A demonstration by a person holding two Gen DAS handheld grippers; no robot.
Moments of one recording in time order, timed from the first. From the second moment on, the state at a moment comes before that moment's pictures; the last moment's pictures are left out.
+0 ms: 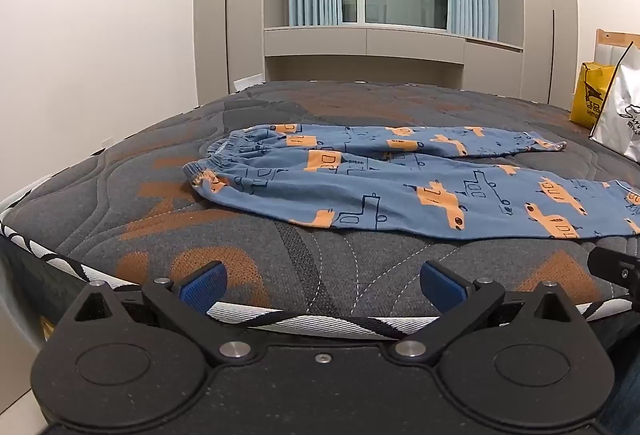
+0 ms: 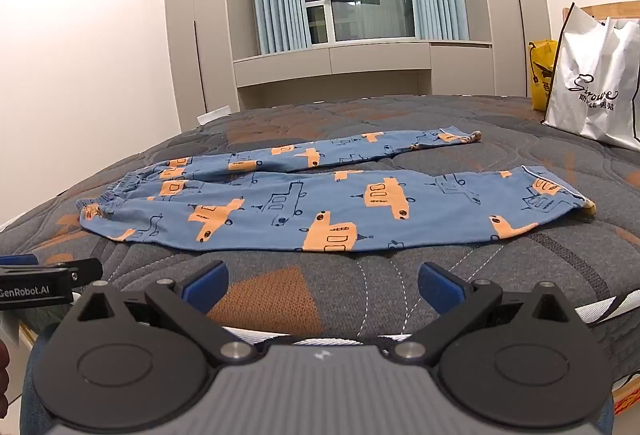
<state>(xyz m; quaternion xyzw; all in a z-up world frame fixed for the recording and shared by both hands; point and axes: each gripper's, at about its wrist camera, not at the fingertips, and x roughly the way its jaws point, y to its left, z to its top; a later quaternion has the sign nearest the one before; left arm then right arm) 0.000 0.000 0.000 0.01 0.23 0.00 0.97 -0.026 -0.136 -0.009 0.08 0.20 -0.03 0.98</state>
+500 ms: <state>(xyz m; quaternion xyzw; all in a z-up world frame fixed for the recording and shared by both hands) -0.001 0.001 0.000 0.01 0.23 -0.01 0.97 -0.026 -0.134 -0.010 0.08 0.20 -0.03 0.98</state>
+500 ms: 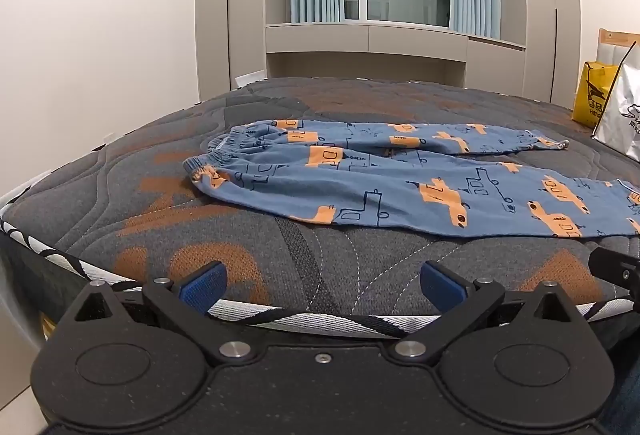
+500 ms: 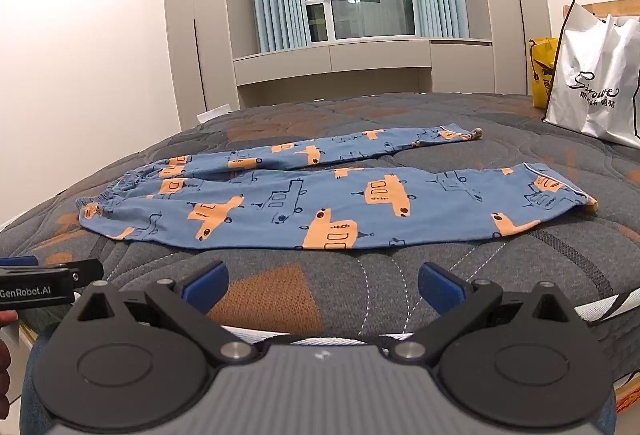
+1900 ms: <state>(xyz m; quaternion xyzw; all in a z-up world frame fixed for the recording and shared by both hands) 0.002 -0.001 -0.001 0.01 0.23 0.00 0.97 -0.024 -0.136 -0.012 0.09 0.20 -0.02 0.97</state>
